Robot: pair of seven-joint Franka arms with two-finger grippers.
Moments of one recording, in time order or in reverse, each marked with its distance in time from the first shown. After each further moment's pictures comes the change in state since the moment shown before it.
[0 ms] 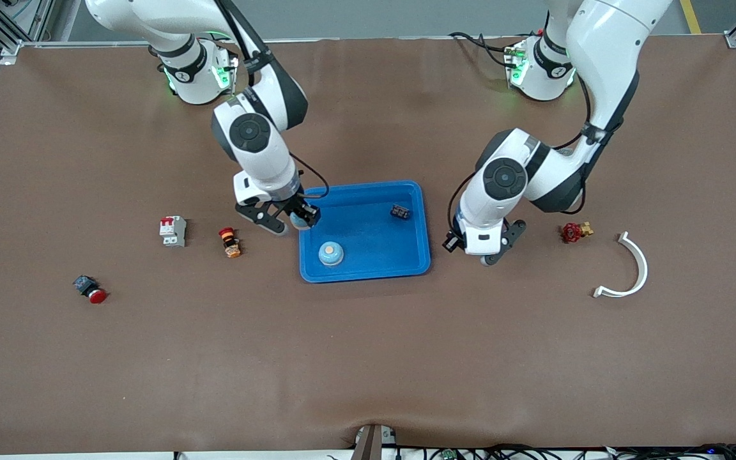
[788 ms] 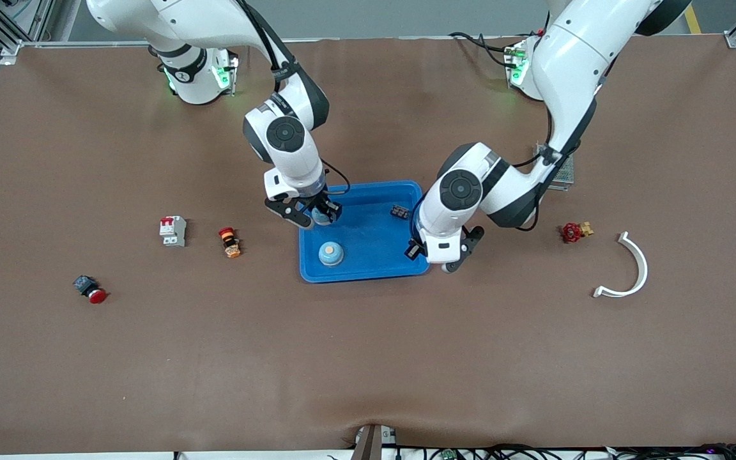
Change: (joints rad) left arm -0.110 0.165 0.000 0.190 0.000 0.000 -0.127; right arm 0.071 0.116 -0.001 0.007 0.000 0.103 0.077
